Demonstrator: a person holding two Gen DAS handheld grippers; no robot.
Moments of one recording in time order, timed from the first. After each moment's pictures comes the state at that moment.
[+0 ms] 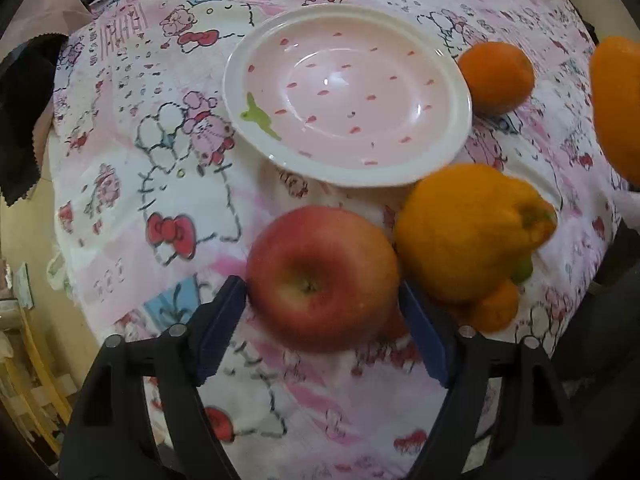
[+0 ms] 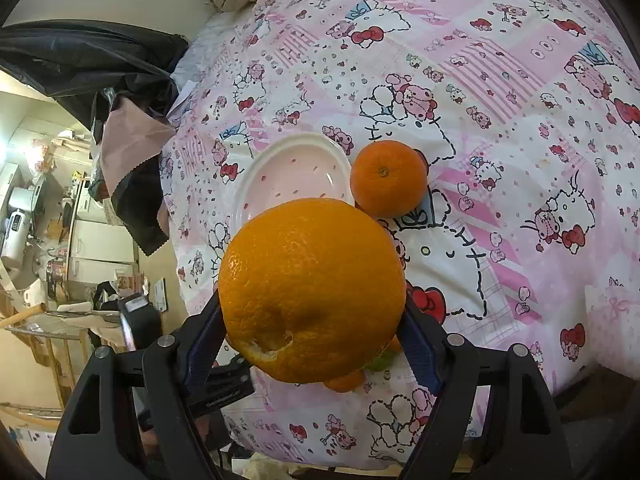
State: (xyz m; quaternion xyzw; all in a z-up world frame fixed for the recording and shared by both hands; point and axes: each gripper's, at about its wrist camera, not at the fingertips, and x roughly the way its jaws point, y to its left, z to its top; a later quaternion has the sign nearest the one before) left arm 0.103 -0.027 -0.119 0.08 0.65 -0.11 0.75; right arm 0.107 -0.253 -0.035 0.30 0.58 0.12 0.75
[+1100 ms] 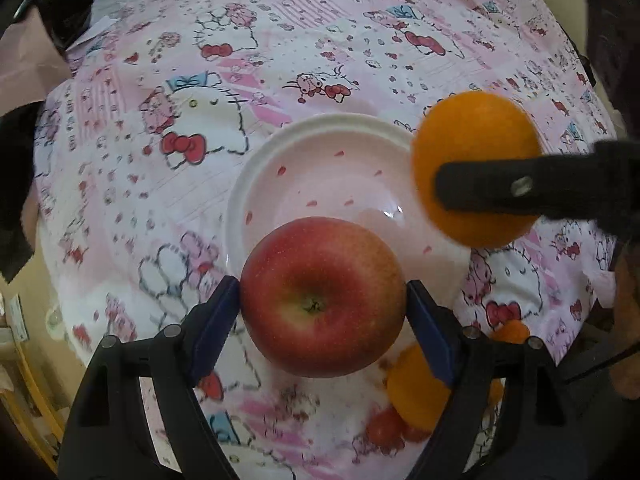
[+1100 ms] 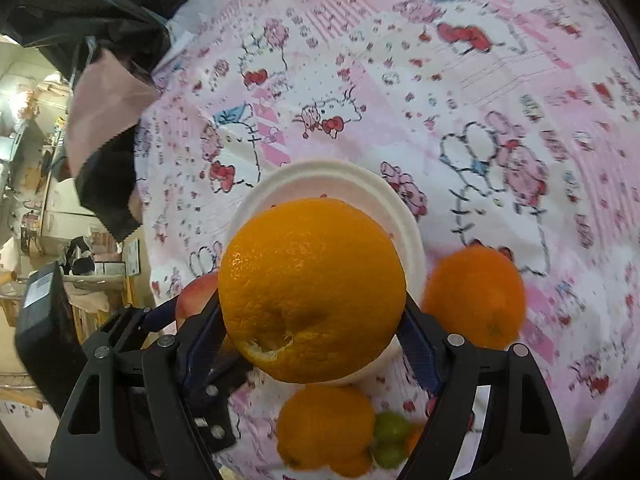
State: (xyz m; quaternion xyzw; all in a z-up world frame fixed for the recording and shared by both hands) left arm 0.212 -0.039 -0.083 0.06 0.62 -0.14 0.77; right arm 0.245 -0.181 -0.081 0.21 0.64 0.15 0.72
